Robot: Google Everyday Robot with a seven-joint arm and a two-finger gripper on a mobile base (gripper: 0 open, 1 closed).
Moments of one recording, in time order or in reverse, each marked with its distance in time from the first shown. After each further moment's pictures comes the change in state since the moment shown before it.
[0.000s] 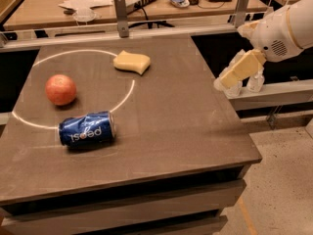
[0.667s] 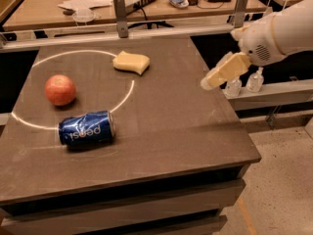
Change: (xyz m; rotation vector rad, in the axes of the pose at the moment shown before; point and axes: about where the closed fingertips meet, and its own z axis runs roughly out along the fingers) arm -0.008 -0.001 0.027 0.037 -0.030 0.065
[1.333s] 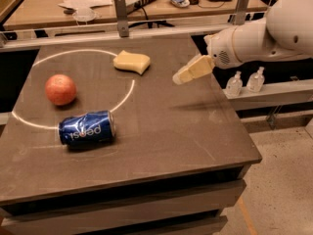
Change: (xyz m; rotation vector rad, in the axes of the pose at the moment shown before) arm -0.020 -0.016 0.084 -0.025 -0.133 0.071
